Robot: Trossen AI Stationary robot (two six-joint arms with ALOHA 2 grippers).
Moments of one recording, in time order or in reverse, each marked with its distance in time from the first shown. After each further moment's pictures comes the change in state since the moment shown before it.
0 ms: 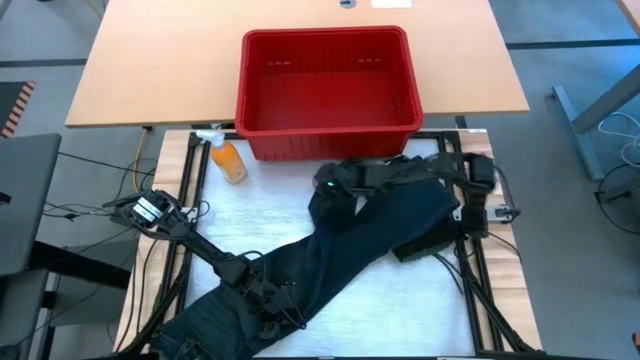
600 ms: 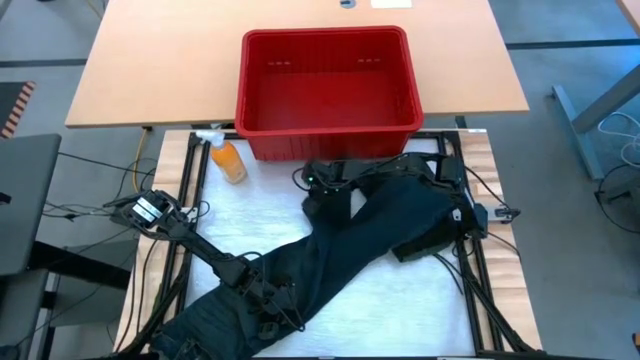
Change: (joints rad) left arm -0.001 -0.001 0.001 -0.005 -0.022 0.077; right arm -0.072 0.308 0.253 -0.181 -0.124 -0.030
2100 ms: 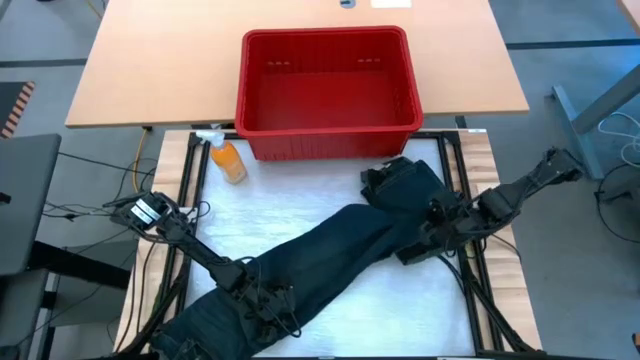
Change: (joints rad) left arm -0.052 0.000 0.000 0.027 -0.080 -0.022; right arm 0.751 -1.308 -0.719 -0.793 0.526 1.015
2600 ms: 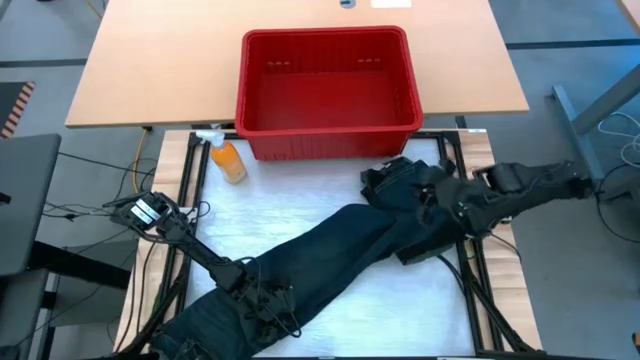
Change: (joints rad) left arm 0.000 0.000 0.000 0.000 -0.021 0.001; right arm -0.305 0.010 0.233 0.170 -0.020 -0.838
